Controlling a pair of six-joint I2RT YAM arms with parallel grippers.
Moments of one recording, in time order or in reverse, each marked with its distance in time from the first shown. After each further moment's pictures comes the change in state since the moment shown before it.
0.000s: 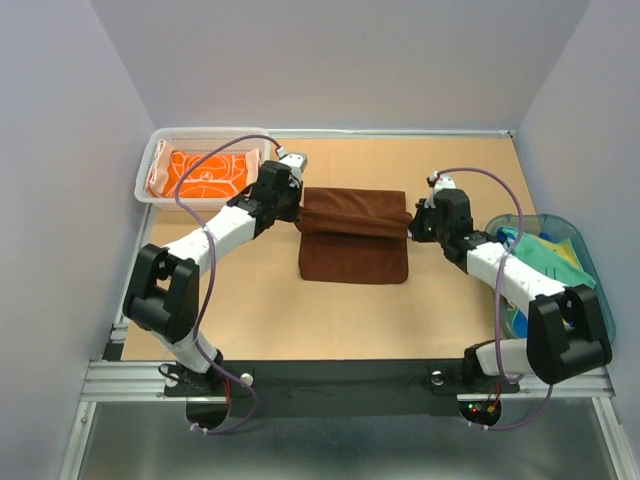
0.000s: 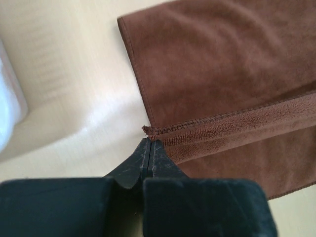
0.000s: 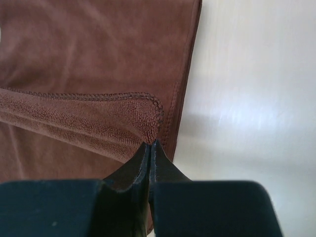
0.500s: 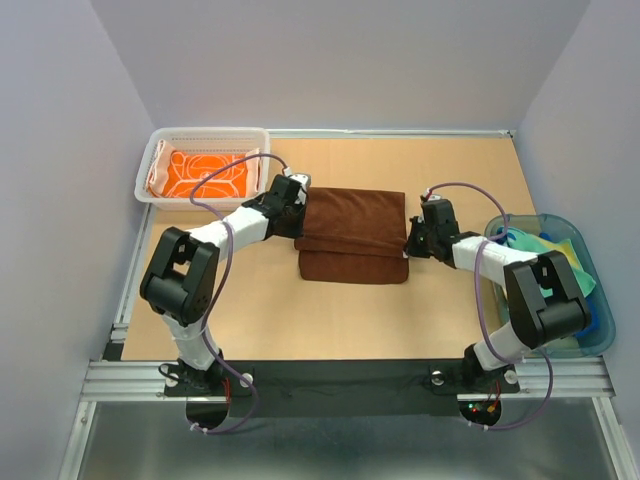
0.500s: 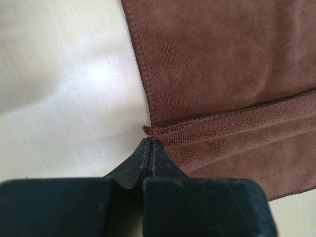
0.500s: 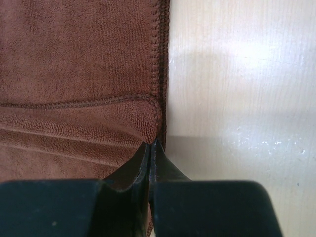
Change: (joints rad) left arm -0.023 0.122 -0.029 -0.060 -0.003 -0.081; right arm 0.000 0.211 -0.036 -0.031 -0.019 0.139
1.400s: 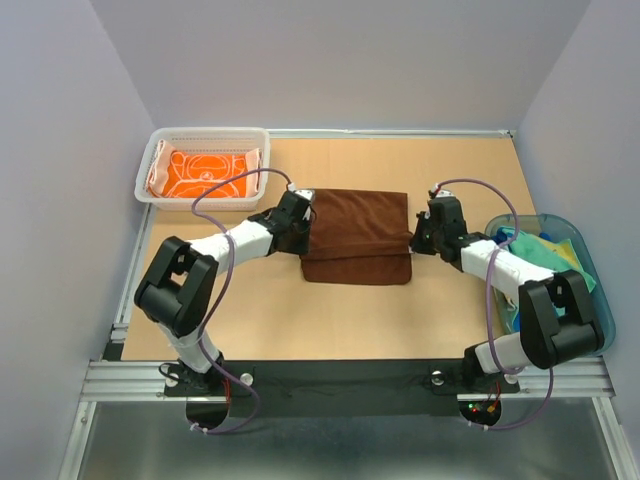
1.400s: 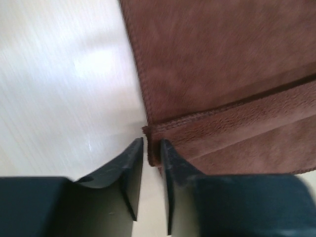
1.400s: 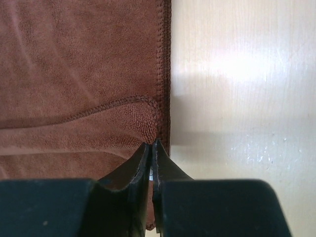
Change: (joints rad) left arm -0.087 -0.054 -0.093 -0.010 -0.061 -0.090; right arm -0.002 -0.122 -0.001 -0.052 0.046 0.010
